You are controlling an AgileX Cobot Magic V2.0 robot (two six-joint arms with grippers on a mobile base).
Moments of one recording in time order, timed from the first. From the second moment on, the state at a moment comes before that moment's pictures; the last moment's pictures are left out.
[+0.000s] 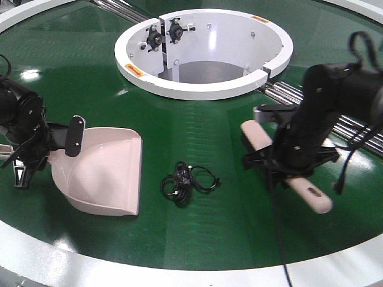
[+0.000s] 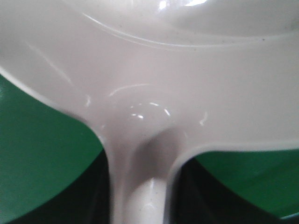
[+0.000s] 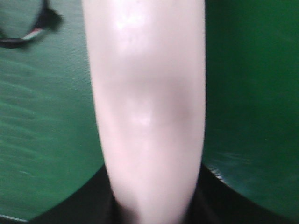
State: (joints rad) left arm -0.13 1.88 -1.32 0.40 0.85 1.16; right arm 0.31 1.80 -1.35 0.06 1.11 0.15
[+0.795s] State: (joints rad) left arm -0.13 1.88 -1.32 0.40 0.85 1.16; right arm 0.50 1.89 -1.35 -0.02 1.09 0.58
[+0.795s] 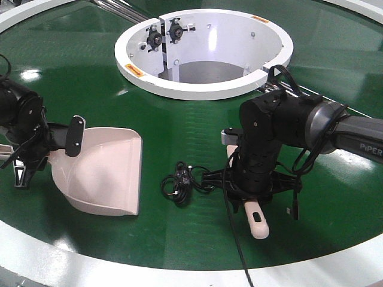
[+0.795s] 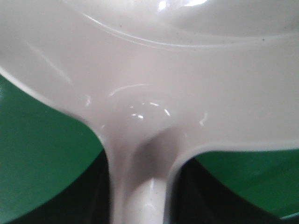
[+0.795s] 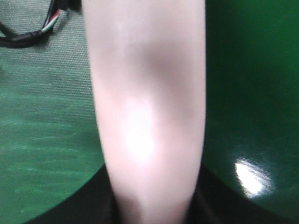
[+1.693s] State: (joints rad) left arm -0.13 1.88 -1.32 0.40 0.85 1.16; right arm 0.61 2.10 -1.62 0.06 1.21 0.60
